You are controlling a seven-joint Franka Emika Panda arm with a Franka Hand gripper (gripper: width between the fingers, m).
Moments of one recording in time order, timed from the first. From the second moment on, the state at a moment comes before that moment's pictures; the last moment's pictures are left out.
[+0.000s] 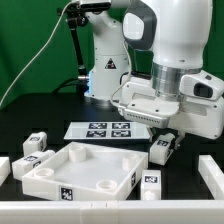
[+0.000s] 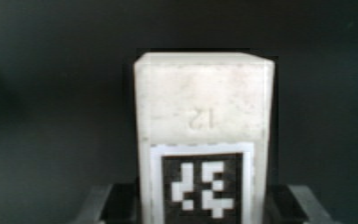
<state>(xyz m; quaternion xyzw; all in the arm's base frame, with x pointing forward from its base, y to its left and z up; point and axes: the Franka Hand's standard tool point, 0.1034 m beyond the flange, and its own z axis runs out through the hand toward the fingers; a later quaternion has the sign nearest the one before) 0.483 0.112 0.025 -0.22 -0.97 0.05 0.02</state>
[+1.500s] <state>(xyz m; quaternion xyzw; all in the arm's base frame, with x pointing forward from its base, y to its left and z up) 0.522 0.078 0.078 -0.70 -0.72 0.02 -0.04</state>
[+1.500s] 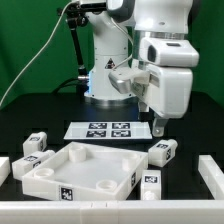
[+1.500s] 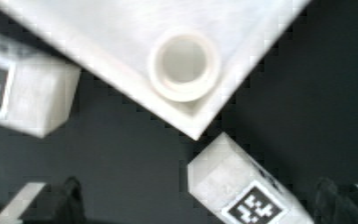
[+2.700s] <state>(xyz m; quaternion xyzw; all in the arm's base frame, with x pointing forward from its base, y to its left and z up) 0.520 0.059 0.067 -0.97 -0.23 -0.02 0.00</state>
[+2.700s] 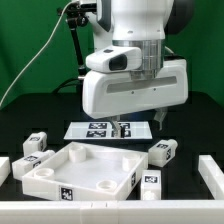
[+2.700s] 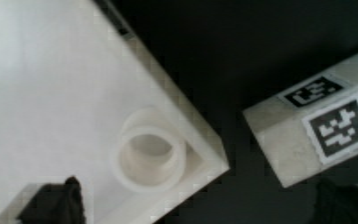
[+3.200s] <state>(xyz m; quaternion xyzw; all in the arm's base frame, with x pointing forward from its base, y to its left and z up) 0.519 0.065 0.067 -1.00 -0.07 -0.01 0.02</state>
